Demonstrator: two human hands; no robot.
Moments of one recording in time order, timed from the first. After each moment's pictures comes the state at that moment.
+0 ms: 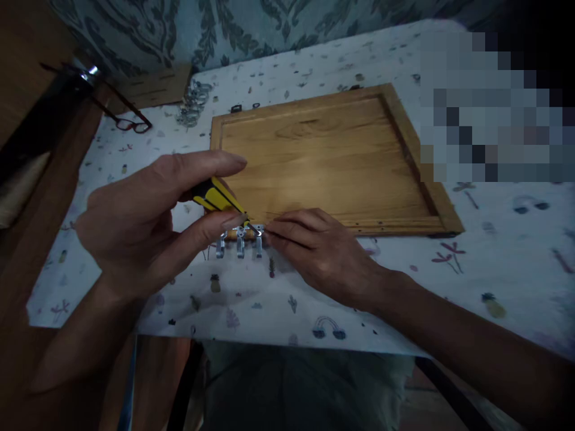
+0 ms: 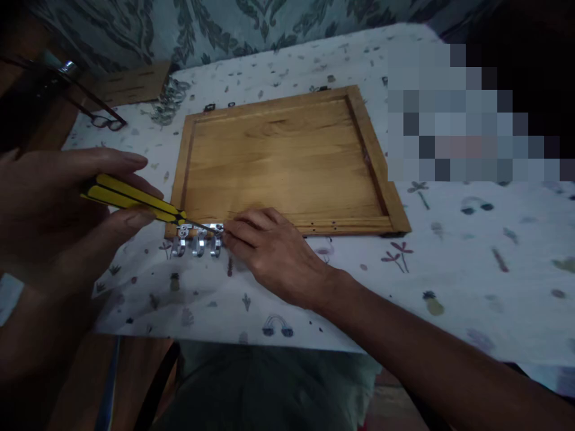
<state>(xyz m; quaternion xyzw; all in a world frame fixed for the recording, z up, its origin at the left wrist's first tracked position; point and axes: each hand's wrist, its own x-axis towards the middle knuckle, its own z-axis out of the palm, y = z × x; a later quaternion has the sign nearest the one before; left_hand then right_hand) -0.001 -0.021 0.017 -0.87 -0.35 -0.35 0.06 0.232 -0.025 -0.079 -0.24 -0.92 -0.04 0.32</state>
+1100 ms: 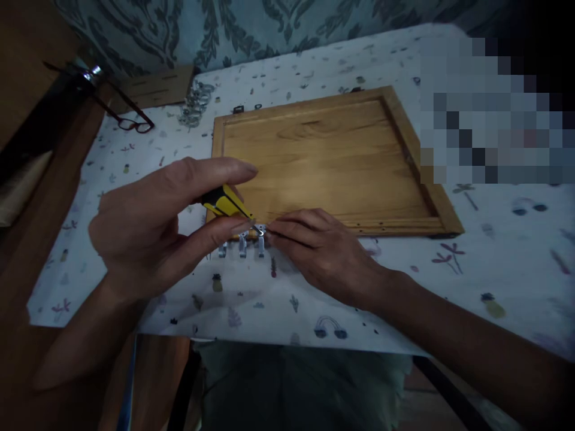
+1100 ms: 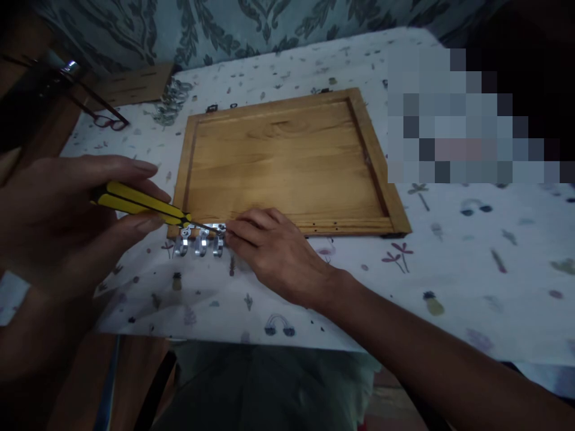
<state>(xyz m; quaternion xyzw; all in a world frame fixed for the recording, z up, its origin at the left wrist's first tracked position) 0.000 -0.024 0.019 -0.87 -0.33 -0.36 0.02 0.231 -0.025 -0.080 -0.25 -0.92 -0.03 0.31</state>
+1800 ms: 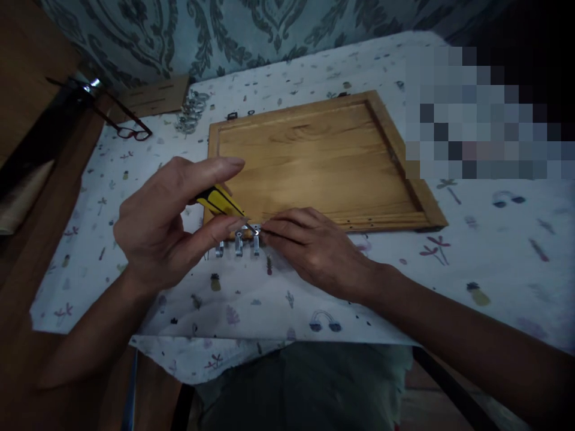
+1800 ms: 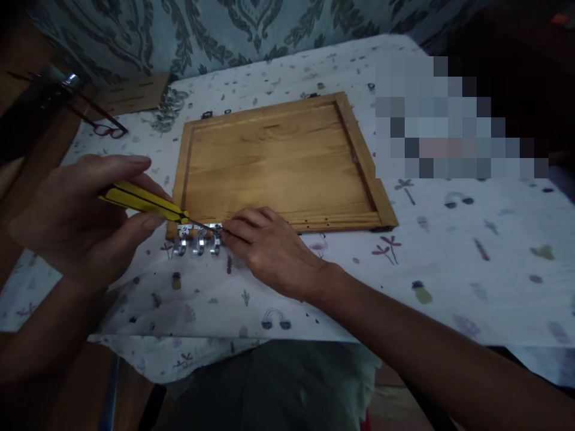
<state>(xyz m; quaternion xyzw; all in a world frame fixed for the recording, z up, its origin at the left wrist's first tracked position) 0.003 -0.010 -0.001 -0.85 -0.27 -0.46 0.02 0.230 -0.024 -0.080 -0.25 -0.92 -0.04 0.30</state>
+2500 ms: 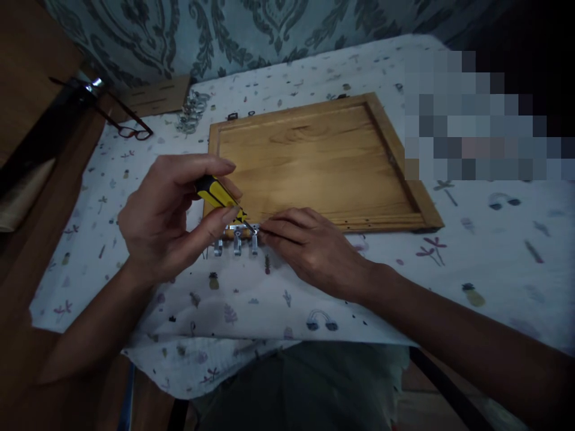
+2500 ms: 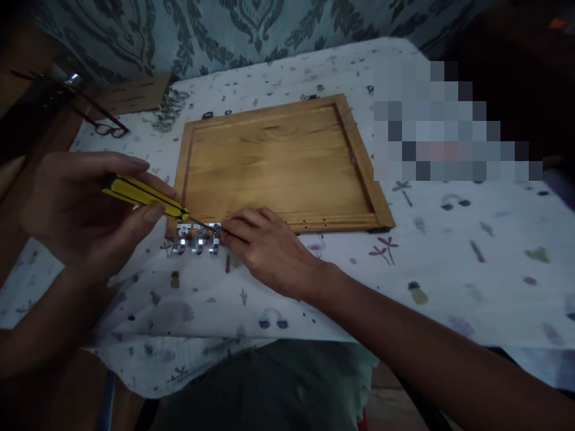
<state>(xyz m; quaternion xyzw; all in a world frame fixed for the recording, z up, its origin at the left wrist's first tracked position) 0.005 -0.014 -0.006 -0.83 -0.31 -0.47 -0.04 0.231 -0.023 -0.079 -0.25 -0.92 -0.03 0.30</state>
